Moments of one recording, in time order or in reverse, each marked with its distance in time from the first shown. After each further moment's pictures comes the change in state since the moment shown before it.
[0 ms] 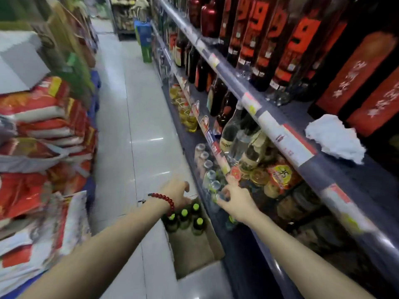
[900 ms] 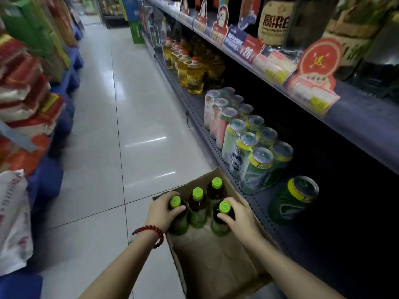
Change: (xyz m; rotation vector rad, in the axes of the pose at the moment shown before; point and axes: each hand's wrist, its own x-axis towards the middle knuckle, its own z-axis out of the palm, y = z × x) left_hand 0.223 -0.212 0.356 -0.498 0.376 -0.083; right_hand 0.233 0.213 0.385 0.189 0.195 -0.157
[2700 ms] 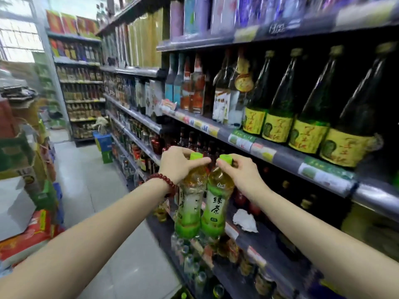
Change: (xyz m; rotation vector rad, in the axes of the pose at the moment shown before) left_hand -0.259 0.696 -0.626 -0.145 0.139 0.689; right_hand -0.265 -0.653 -0.677 0.240 0.573 -0.223
